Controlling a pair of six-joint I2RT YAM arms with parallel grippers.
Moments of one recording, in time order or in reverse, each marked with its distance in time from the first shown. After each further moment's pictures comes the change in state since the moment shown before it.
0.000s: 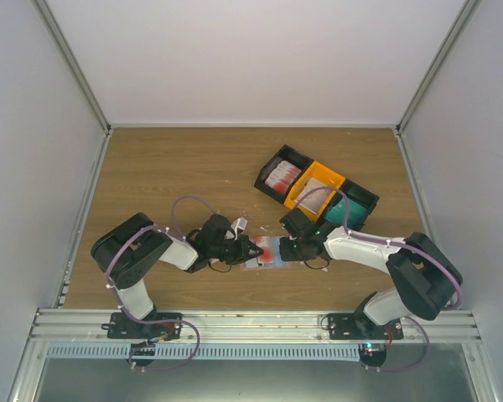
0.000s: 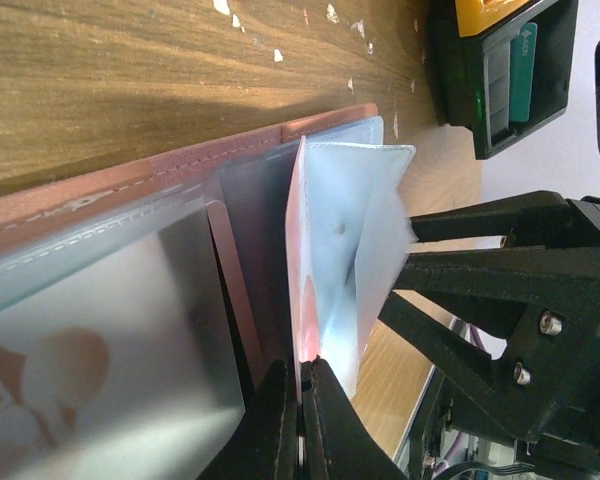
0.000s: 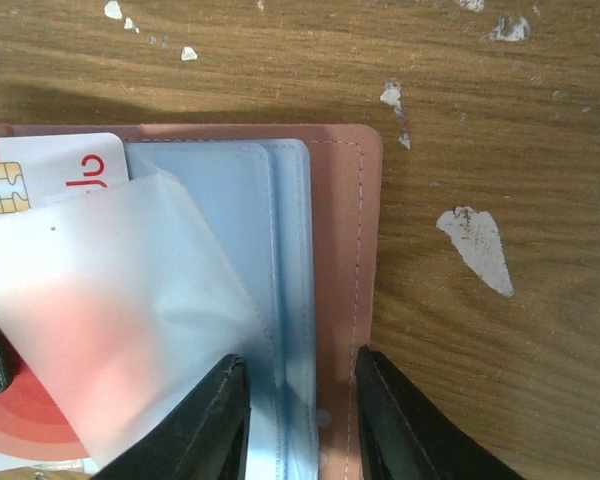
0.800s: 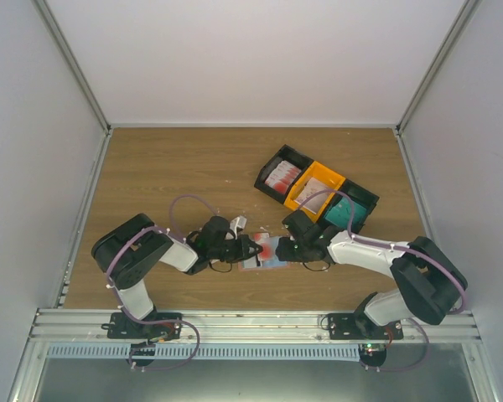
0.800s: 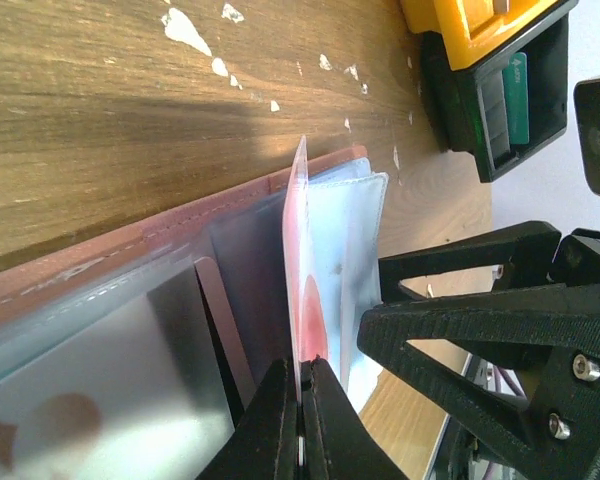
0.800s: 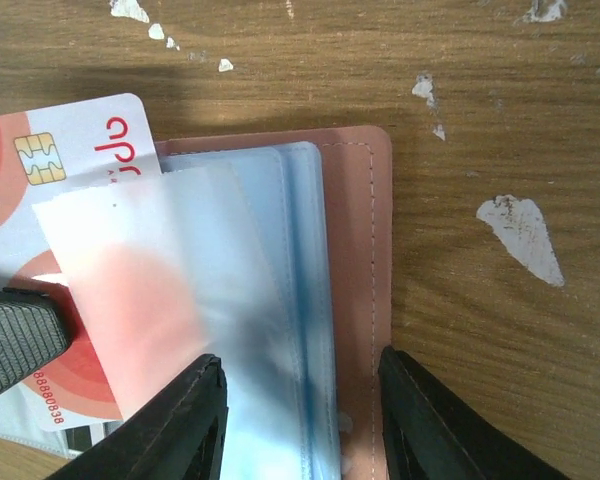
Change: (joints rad) left arm -0.015 0.001 -0.013 0.046 -0.078 0.040; right arm 0.000 -0.040 -0.053 0.091 -0.052 0.076
